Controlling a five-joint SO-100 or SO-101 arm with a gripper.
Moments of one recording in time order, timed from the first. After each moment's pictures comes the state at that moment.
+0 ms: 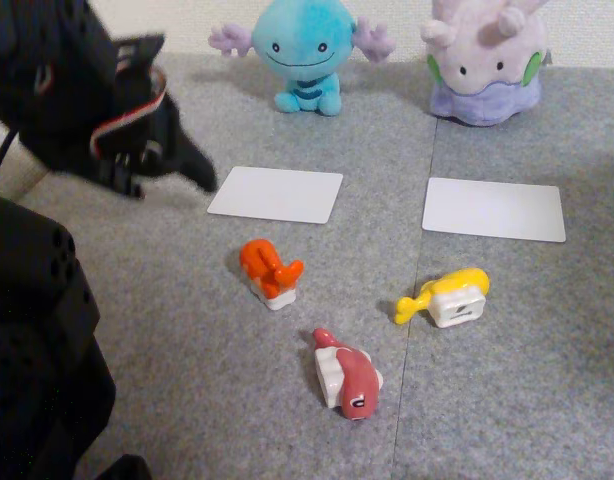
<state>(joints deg) -4.7 130.5 146.7 38.1 85.2</state>
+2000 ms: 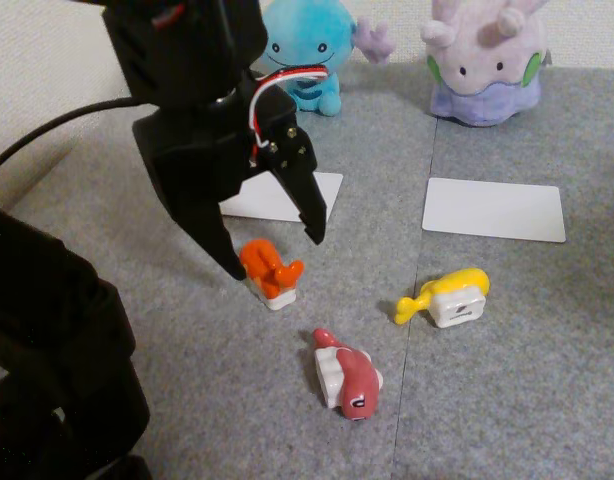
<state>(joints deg) 23.1 117.9 135.1 65.7 27.4</state>
